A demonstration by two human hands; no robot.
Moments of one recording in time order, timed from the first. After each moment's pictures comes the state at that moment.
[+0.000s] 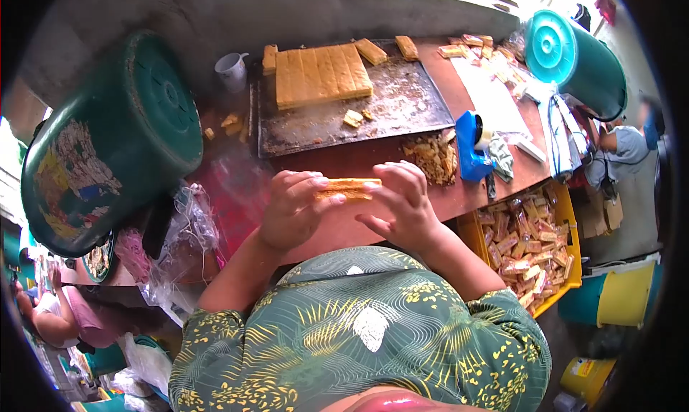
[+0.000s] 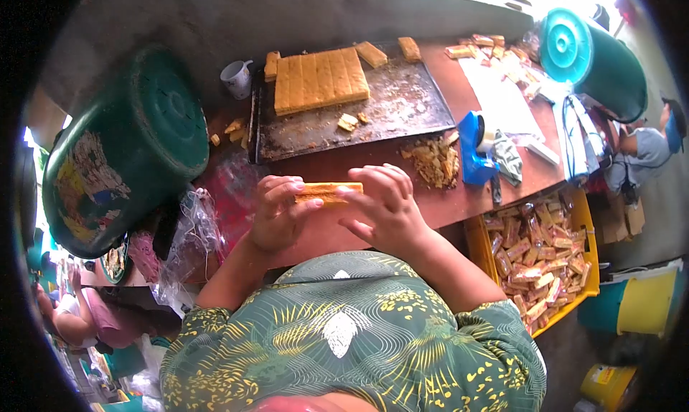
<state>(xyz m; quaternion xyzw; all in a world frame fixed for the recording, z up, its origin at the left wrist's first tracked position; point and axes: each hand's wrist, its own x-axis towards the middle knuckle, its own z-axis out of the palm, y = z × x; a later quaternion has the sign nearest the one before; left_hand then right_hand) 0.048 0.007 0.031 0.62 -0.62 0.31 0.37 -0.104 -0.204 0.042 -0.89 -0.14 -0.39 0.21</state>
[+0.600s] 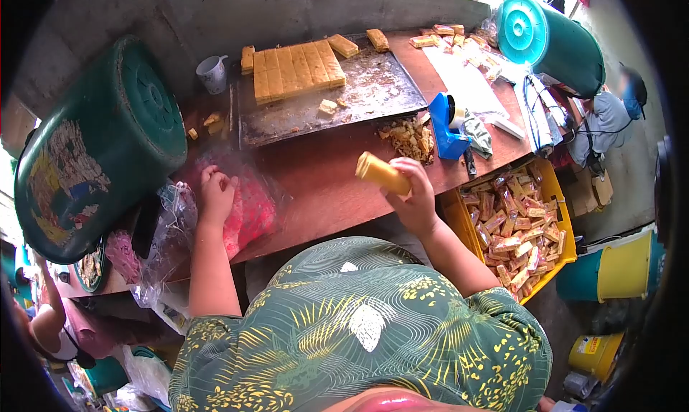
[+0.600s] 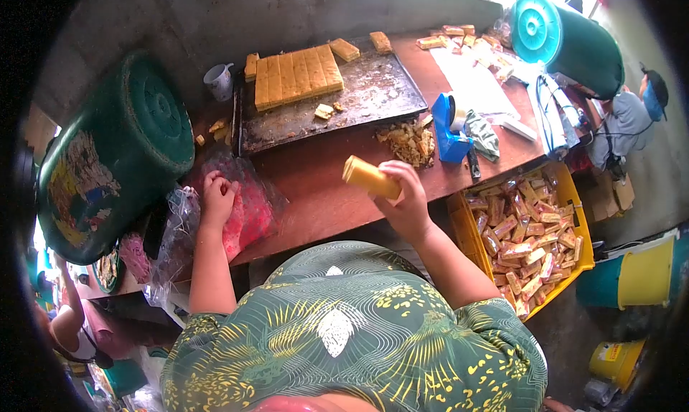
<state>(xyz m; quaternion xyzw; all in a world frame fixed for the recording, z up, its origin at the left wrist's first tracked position) 0.153 0.116 -0.070 0.91 -0.24 0.03 0.34 -0.150 -0.232 -0.039 -0.78 0.05 -0.40 0.47</state>
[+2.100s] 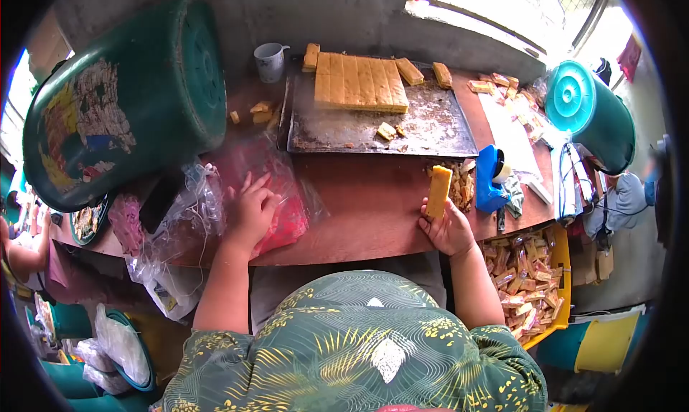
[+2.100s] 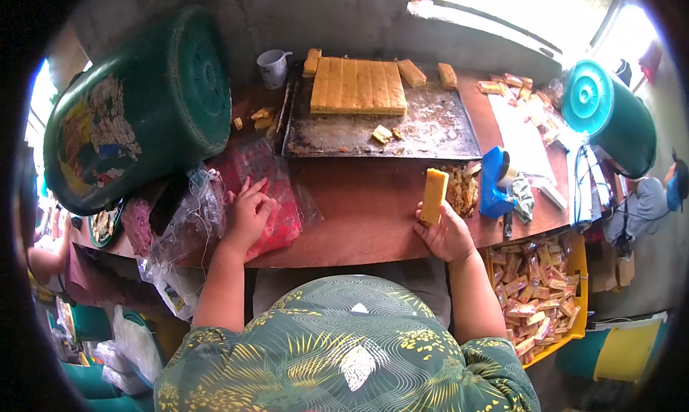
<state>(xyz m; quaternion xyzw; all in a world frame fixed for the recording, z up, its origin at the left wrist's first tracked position) 0.091 0.117 -0.050 0.91 -0.26 0.03 0.31 -0.135 -0.290 -0.065 -0.33 0.10 -0.03 0.94</state>
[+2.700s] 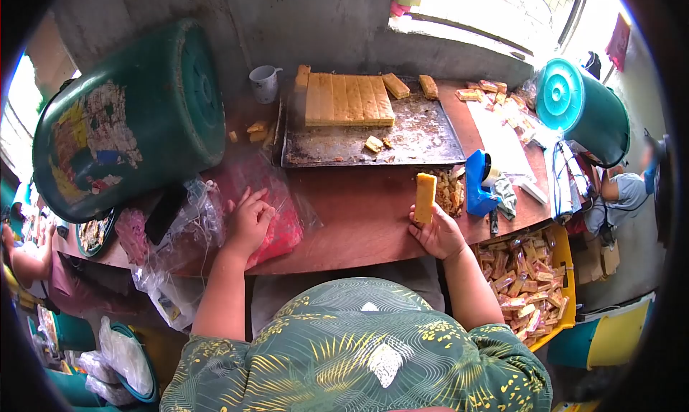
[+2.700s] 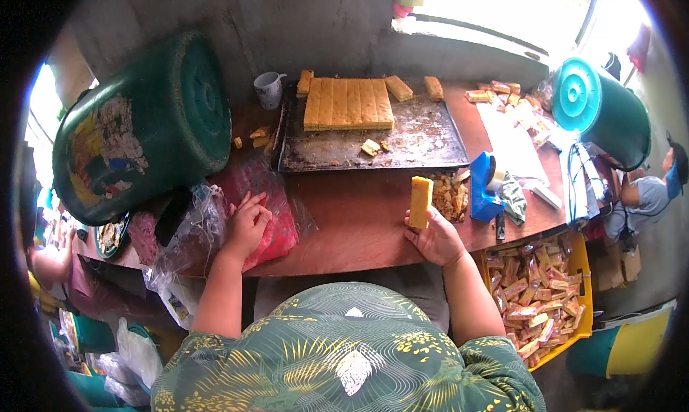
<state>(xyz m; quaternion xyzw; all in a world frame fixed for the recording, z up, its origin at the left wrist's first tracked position) 0.090 0.120 -0.046 0.91 -0.27 0.02 0.33 -0.132 -0.293 -0.068 -0.33 0.07 -0.01 0.94</state>
